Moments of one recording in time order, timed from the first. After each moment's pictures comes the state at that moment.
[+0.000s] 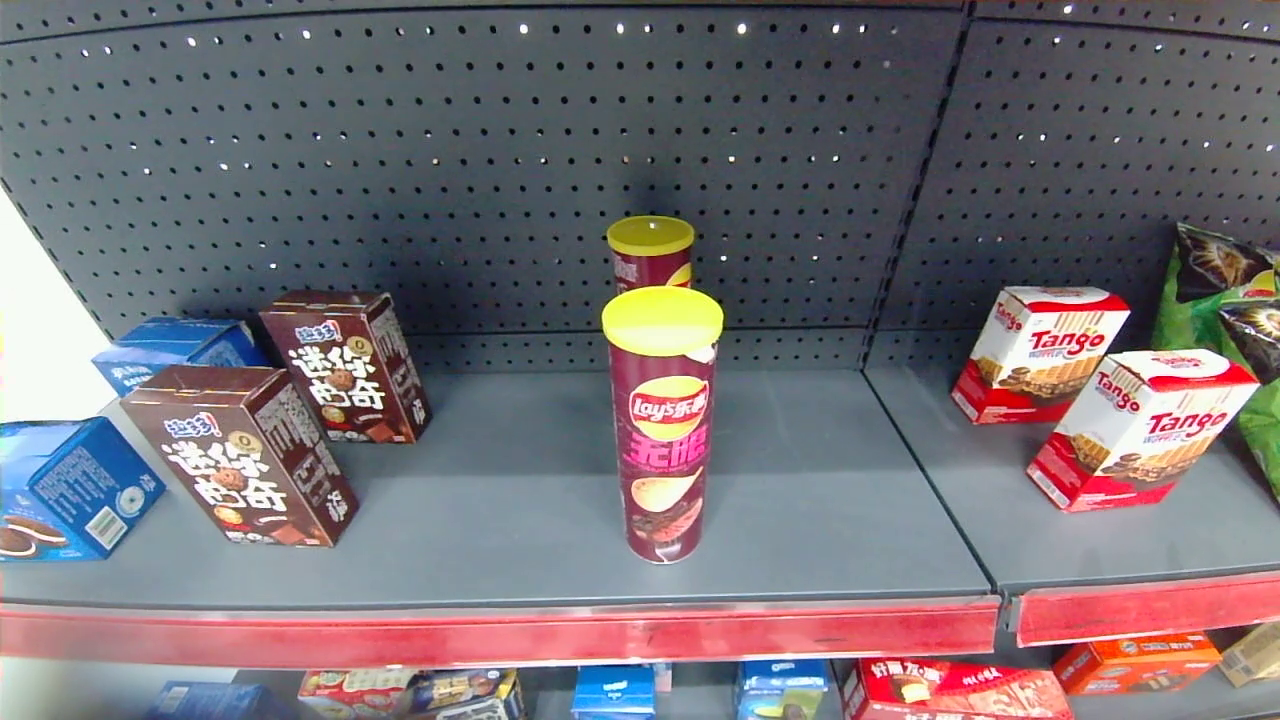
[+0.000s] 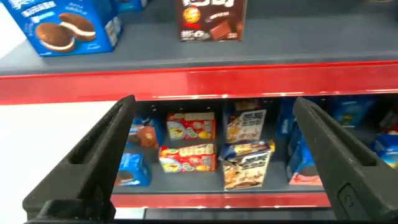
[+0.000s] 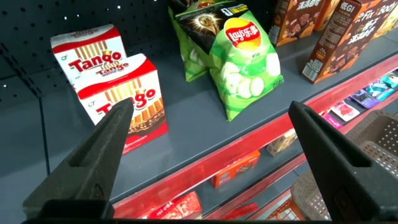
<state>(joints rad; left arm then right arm) 0.05 0.08 -0.01 -0.06 0.02 0.03 0.46 0.75 -0.63 -0.10 -0.97 0.08</state>
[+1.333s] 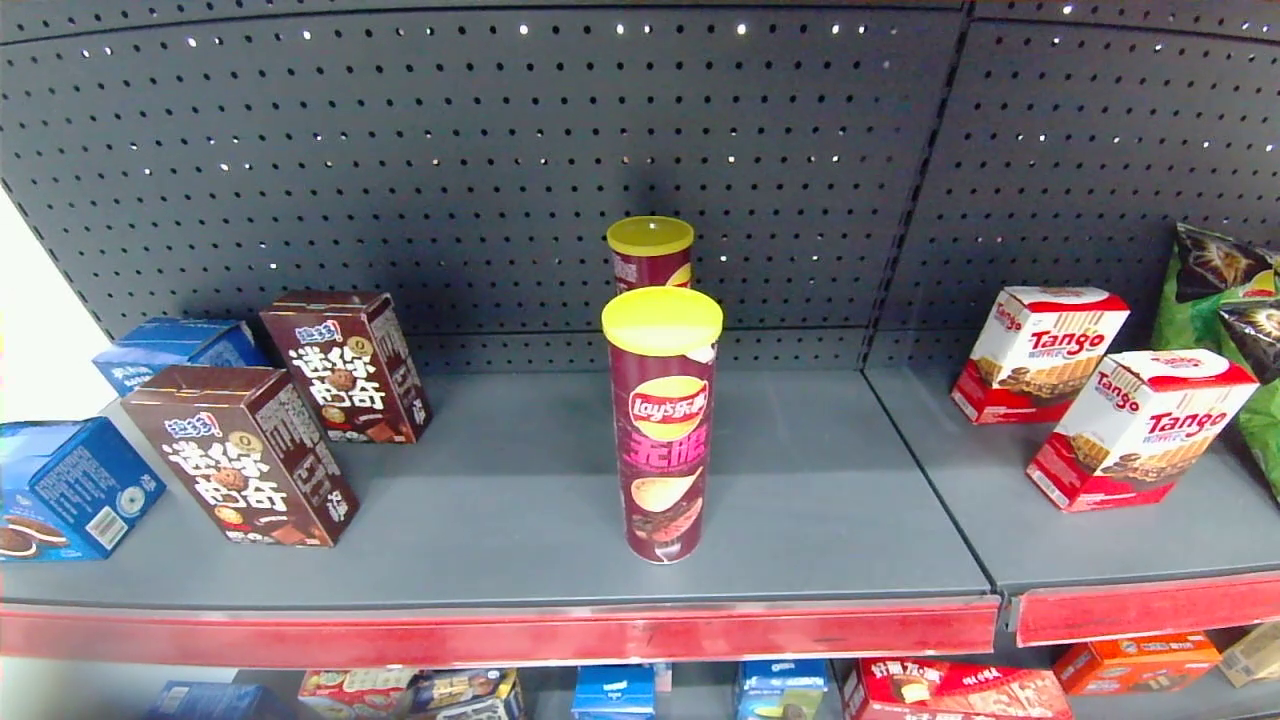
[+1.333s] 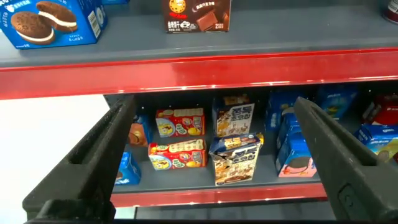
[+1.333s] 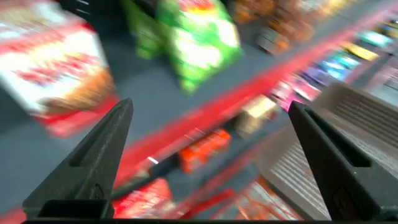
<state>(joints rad) 0.00 0.00 0.00 0.01 -0.01 0.01 0.28 0.54 -0.39 -0.09 -0.97 0.08</state>
